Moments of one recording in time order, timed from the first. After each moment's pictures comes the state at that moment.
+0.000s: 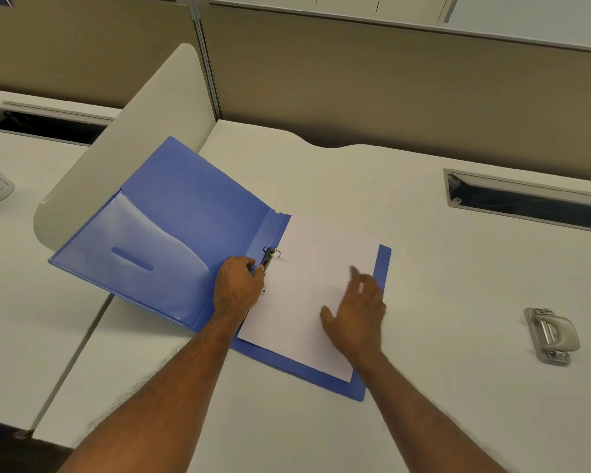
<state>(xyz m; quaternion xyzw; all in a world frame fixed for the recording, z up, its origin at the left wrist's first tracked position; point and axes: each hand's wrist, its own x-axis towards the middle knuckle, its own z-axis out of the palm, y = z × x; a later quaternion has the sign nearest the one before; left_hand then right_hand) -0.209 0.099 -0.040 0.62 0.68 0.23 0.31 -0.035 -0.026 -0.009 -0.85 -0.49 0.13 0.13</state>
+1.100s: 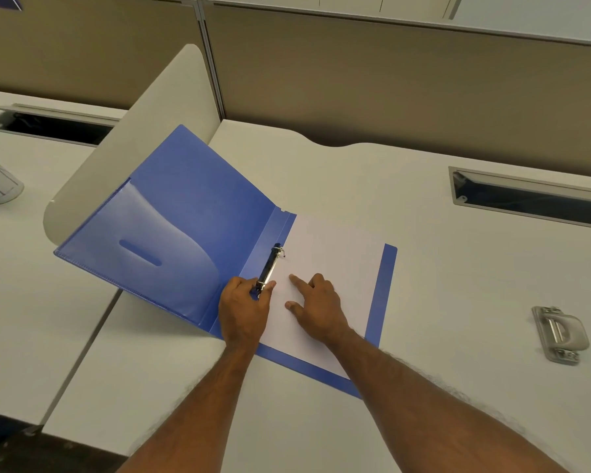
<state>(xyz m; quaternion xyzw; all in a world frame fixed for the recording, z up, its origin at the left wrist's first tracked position) -0.207 0.043 -0.049 0.58 0.70 0.33 0.26 -0.067 0.017 -0.050 -0.74 -0.60 0.27 0.11</state>
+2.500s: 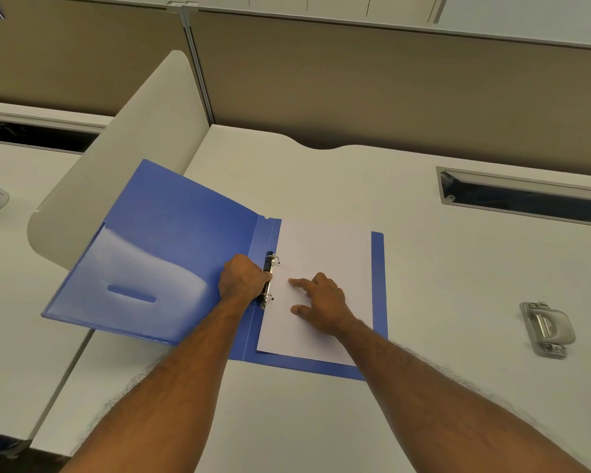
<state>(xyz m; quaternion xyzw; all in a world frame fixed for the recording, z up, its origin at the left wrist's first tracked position) -0.186 0.111 -0.017 0.59 0.72 0.10 0.35 -0.035 0.024 -0.047 -0.72 -0.61 0.30 0.10</state>
